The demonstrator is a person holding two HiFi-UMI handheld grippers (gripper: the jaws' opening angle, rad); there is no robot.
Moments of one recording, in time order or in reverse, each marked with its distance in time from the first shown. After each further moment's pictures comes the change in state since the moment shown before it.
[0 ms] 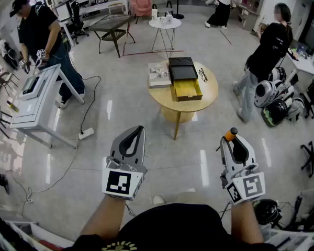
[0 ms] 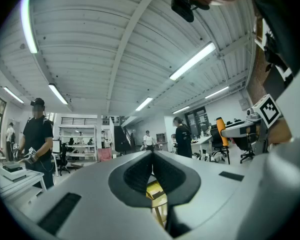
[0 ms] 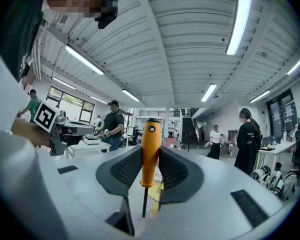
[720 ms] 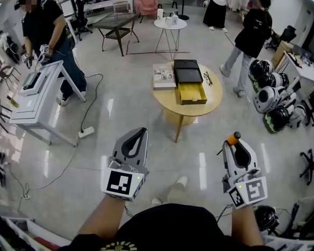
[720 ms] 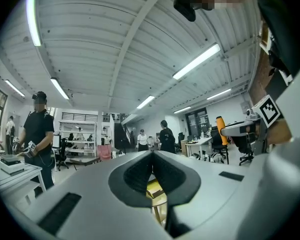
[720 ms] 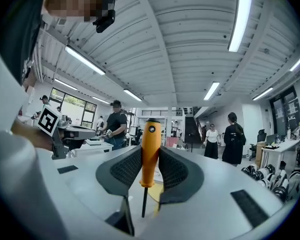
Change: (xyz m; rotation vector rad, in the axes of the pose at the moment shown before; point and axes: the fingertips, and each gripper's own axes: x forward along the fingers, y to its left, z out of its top) left arm 0.018 0.020 -0.018 -0.030 0.002 -0.011; right arm 0.032 0.003 -0.003 0.022 -0.004 0.037
